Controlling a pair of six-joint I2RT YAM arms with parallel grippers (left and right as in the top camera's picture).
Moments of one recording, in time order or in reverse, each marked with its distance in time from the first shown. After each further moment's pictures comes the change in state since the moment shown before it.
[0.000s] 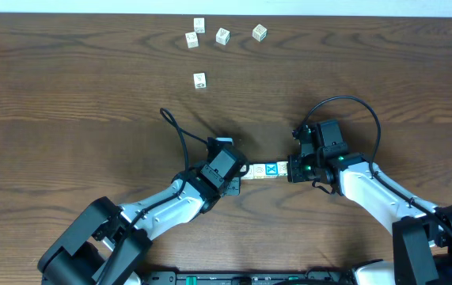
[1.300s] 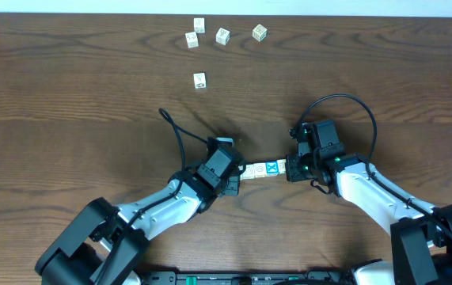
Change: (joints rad) left arm 0.019 -0.016 -0.023 0.032 0.064 0.046; right arm 0.031 0.000 0.000 0.029 0.058 -0.022
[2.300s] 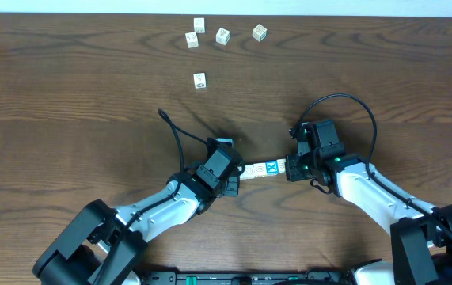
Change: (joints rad) left arm 0.001 -0.009 -0.005 0.006 0.003 0.003; right arm 0.002 0.000 0.000 0.008 0.000 -0.001
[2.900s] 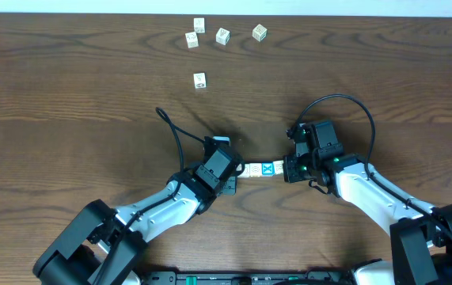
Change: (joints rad) left arm 0.000 0.000 0.000 -0.008 -0.080 0.000; right arm 0.007 0.000 0.000 -0.002 -0.042 0.000
